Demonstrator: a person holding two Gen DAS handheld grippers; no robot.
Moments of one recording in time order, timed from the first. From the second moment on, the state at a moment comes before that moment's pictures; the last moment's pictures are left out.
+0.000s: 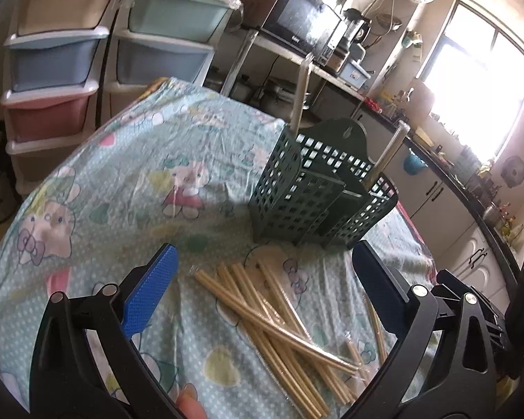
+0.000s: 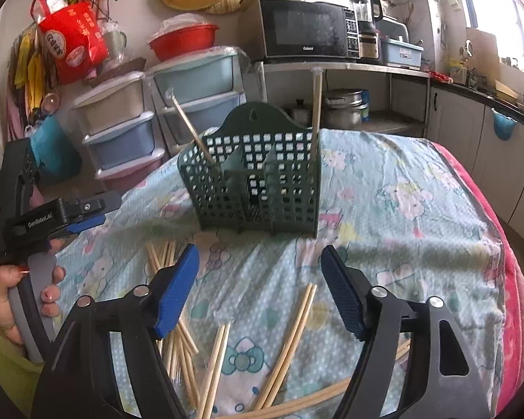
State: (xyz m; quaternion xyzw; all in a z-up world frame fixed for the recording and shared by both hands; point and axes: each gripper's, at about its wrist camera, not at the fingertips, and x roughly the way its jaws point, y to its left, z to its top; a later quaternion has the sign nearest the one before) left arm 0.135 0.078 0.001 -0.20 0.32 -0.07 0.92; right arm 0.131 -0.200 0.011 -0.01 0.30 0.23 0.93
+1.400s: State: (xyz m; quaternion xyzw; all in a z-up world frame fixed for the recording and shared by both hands) left arm 0.180 0.110 -0.076 -0.33 0.44 -0.08 0.83; right arm 0.150 -0.159 -0.071 -0.01 0.46 0.27 0.85
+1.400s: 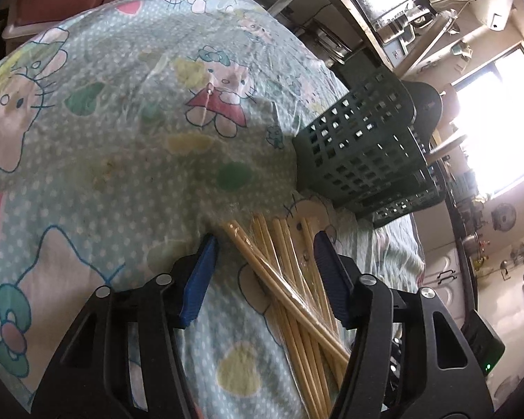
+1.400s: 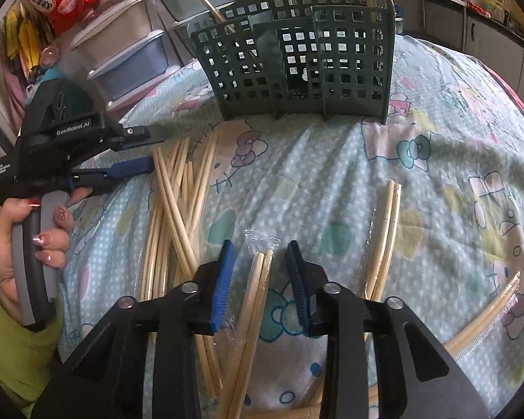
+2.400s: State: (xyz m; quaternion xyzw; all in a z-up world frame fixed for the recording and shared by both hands) left arm 0.140 0.076 0.033 -0.24 0.30 -0.11 0.92; right arm 0.130 -0.207 0.005 0.05 0.33 0.25 0.91
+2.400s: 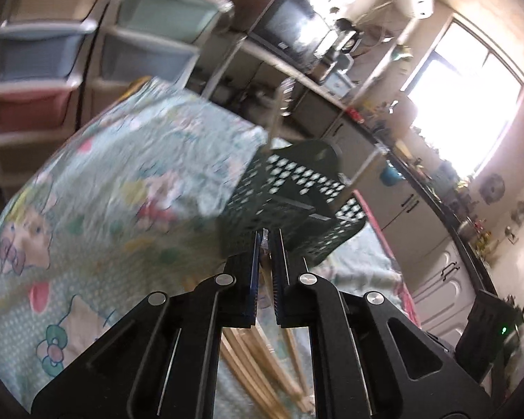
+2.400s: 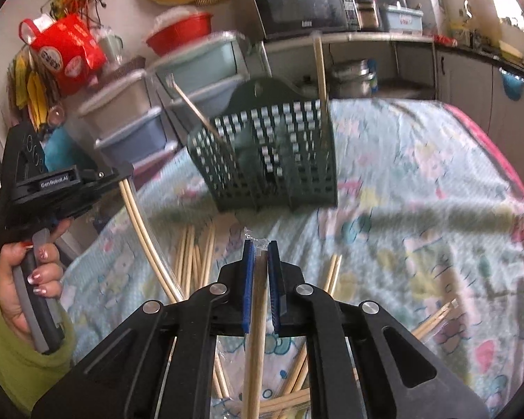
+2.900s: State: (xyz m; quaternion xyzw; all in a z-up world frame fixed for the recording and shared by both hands) left arm 0.140 0.032 0.090 -0.20 0.24 -0.18 0.93; right arm 0.120 -0.235 0.073 0.06 0.22 0.24 0.94
